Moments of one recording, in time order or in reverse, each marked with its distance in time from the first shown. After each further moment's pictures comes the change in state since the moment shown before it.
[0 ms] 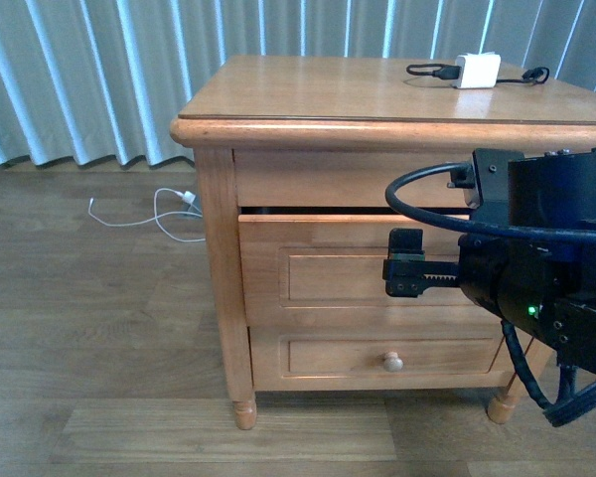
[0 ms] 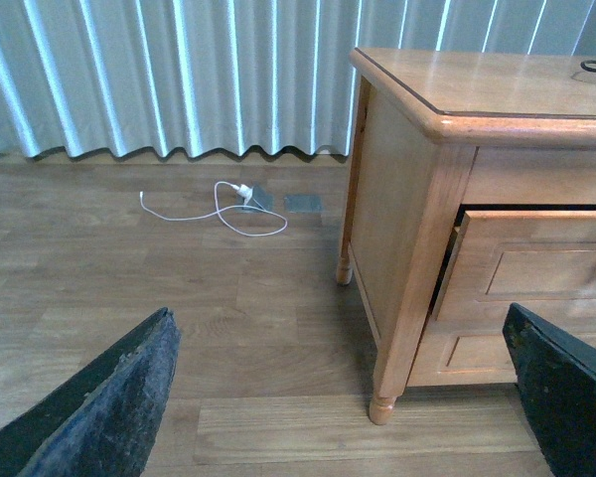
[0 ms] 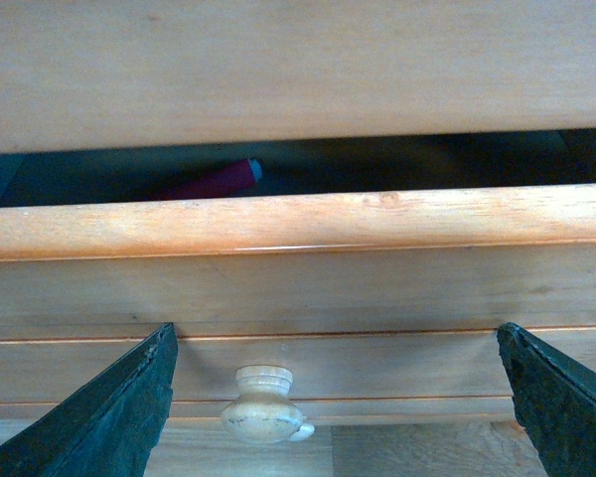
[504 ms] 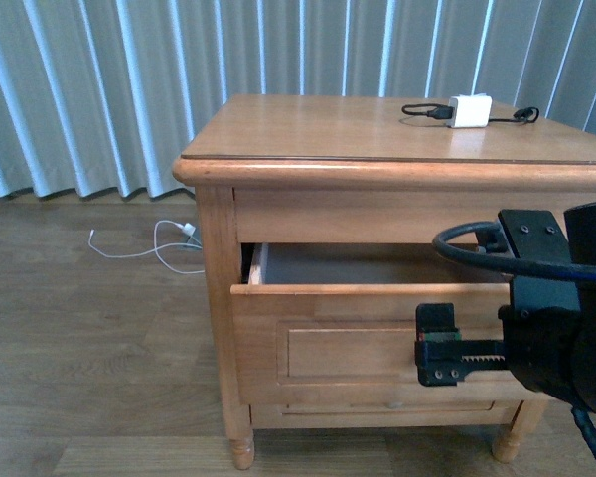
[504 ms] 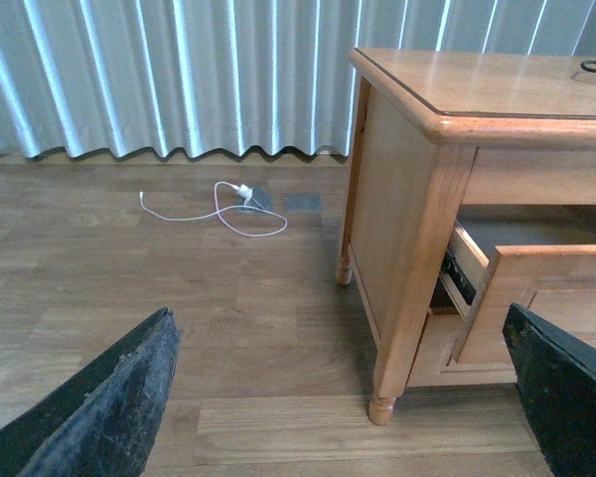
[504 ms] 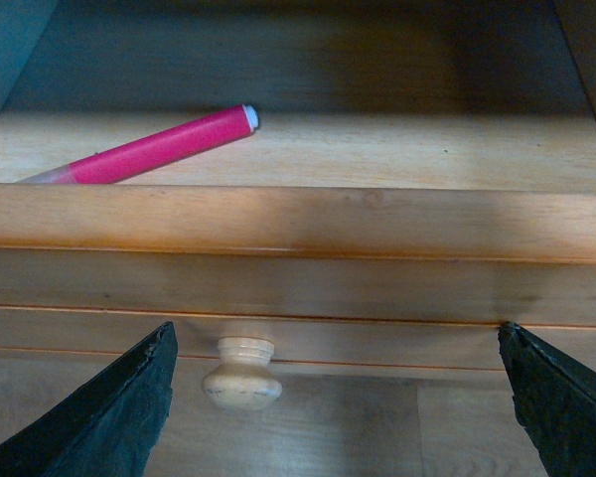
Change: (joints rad) left arm 0.000 0.000 0.000 0.000 0.000 0.000; right arm -0.010 -0.206 -0.185 -0.185 -0.085 -0.020
